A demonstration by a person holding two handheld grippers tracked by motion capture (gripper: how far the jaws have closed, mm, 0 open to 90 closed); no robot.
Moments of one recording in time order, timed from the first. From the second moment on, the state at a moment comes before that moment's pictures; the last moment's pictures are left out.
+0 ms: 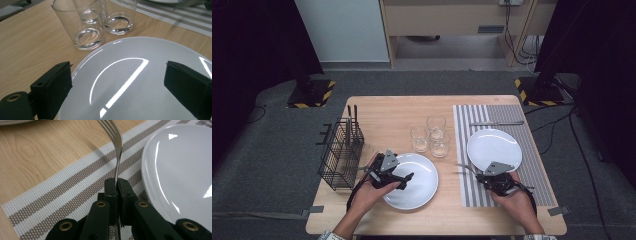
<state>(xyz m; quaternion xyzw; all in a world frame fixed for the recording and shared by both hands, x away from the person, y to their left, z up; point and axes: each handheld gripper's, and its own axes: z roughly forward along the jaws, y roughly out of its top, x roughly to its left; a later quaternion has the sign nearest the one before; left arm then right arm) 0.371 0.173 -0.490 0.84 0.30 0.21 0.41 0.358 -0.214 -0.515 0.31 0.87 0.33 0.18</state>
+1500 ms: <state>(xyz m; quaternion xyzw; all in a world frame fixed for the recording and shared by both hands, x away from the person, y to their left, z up) 0.369 0.179 -0.492 0.84 0.31 0.22 0.40 0.371 -0.188 -0.529 0.35 0.84 0.35 0.20</state>
